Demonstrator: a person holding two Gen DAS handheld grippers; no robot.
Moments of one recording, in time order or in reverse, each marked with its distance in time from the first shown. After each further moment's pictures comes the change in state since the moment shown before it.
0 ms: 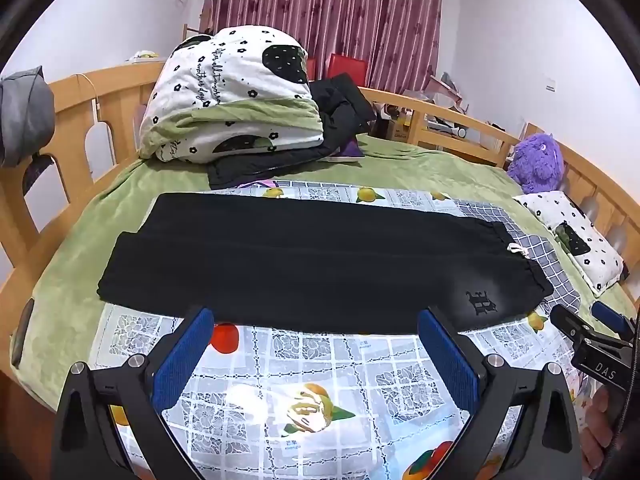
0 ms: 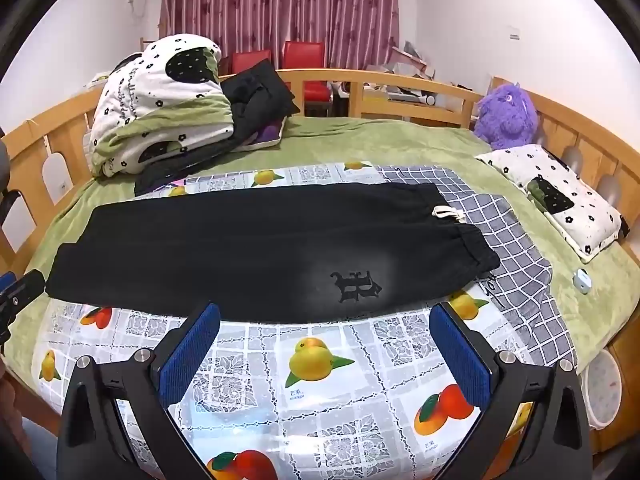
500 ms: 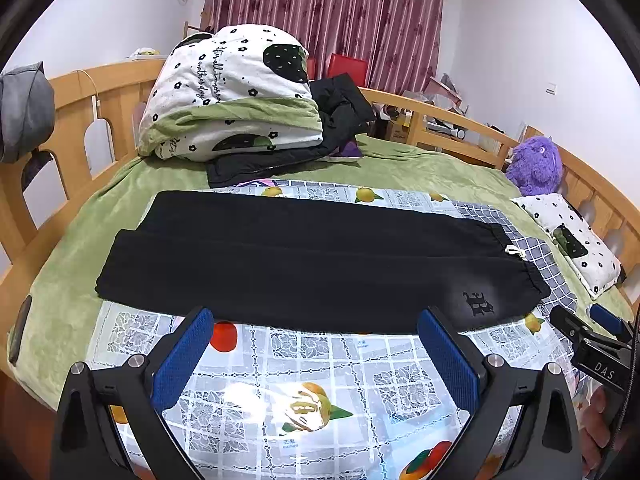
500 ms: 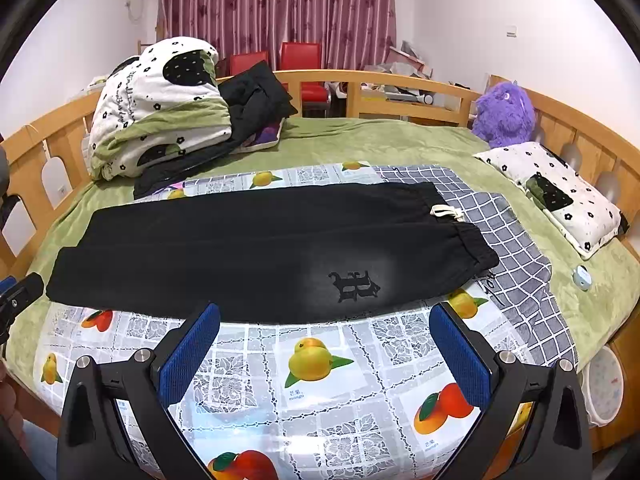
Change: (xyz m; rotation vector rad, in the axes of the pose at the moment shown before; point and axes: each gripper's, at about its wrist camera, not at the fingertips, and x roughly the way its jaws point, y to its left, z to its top) left arm -0.001 0.002 -0.003 -0.010 -0.002 -0.009; right arm -0.006 -0.003 0.000 0.011 -0.009 0.005
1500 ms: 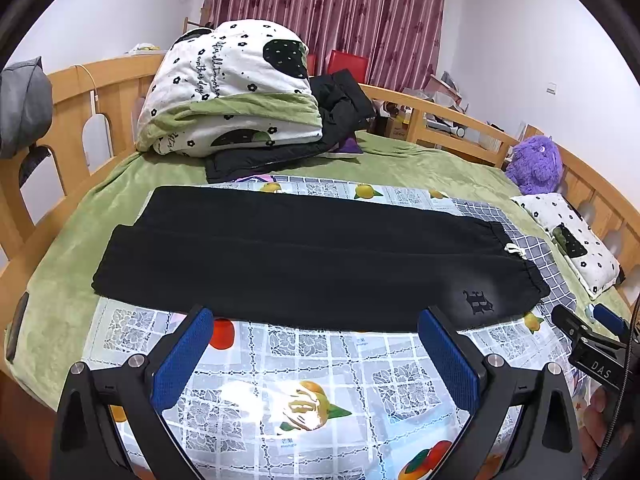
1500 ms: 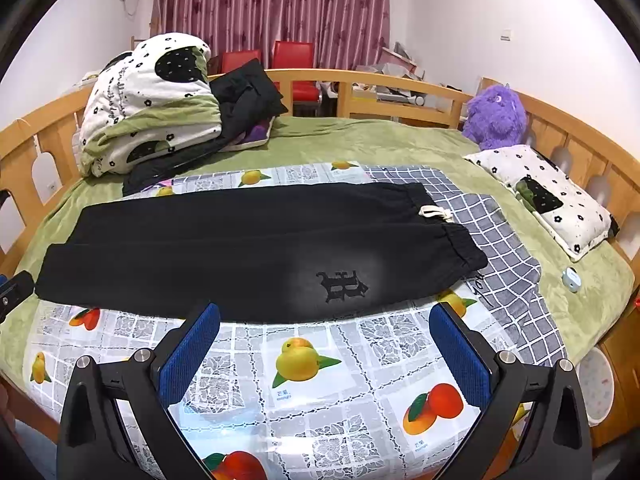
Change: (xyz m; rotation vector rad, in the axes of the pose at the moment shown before) left arm 0.002 -0.002 0.005 -0.004 0.021 -0.003; right arm 0.009 0.004 -0.001 -0.051 -0.008 -0.101
